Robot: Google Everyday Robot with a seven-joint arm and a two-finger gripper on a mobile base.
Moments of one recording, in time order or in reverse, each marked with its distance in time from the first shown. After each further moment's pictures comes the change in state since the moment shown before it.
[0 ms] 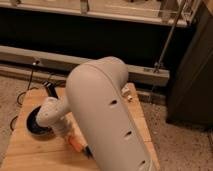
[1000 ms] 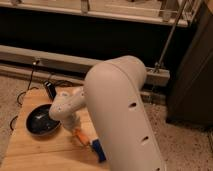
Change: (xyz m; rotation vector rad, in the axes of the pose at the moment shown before) arm -0.001 -0.043 -0.007 -0.047 -0.124 0.043
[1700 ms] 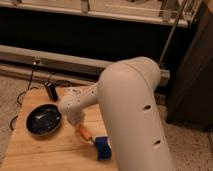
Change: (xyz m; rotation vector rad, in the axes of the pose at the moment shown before) arm -0.007 -0.028 -0.002 -0.024 -0.073 0.007
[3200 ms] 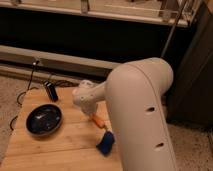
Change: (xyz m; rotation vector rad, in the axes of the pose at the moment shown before) arm 0.014 -0.103 0.002 0.126 -0.012 -0.010
